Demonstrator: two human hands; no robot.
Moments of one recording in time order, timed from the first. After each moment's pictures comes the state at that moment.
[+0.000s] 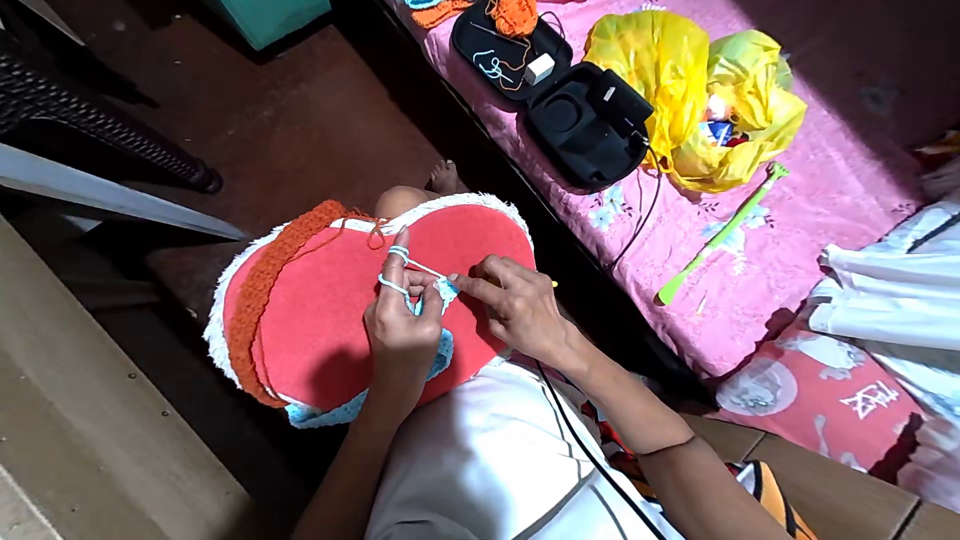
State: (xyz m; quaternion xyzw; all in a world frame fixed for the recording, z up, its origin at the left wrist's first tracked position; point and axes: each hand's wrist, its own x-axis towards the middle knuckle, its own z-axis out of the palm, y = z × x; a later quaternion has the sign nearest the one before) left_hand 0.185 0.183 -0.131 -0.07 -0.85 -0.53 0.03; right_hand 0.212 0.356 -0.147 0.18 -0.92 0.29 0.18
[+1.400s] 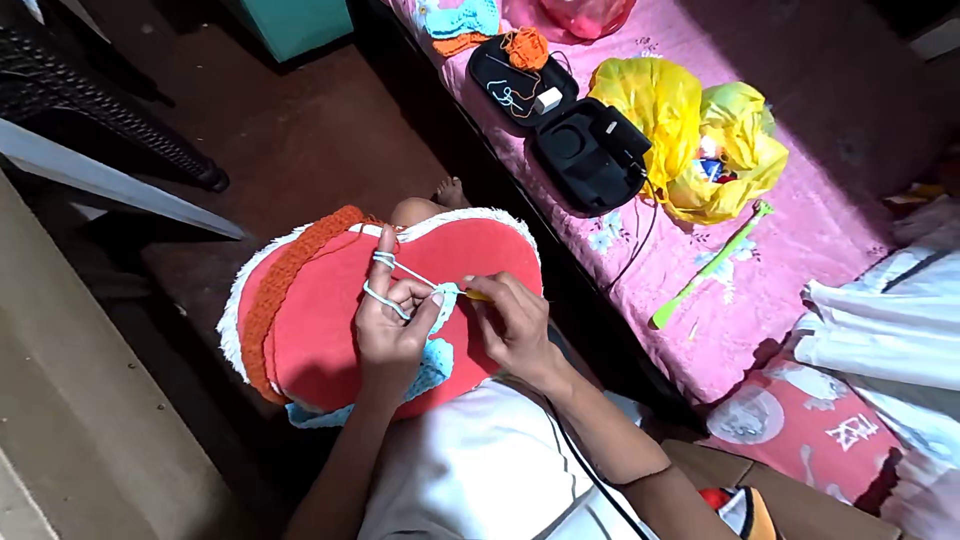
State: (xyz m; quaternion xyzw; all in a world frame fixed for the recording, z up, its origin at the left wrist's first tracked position) left_hand 0.180 0.165 -0.123 -0.08 -0.68 -0.73 -0.01; right_hand 0.212 0.331 -0.156 0.13 -0.86 0.39 0.29
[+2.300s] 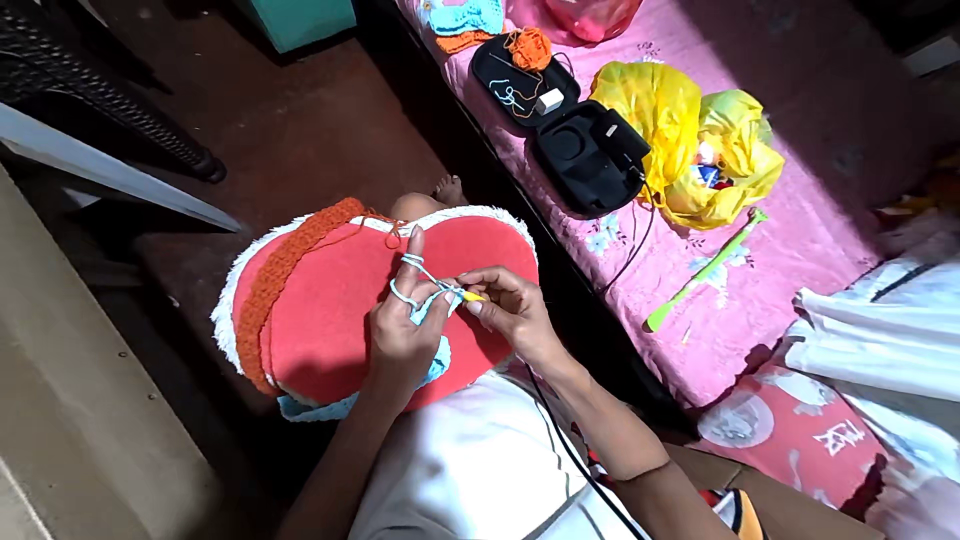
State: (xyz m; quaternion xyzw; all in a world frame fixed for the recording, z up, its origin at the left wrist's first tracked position) left_hand 0.187 0.173 -0.131 -0.13 -0.75 -0.65 0.02; right_hand 0.216 0.340 -0.137 0.02 -0.69 0.73 0.01
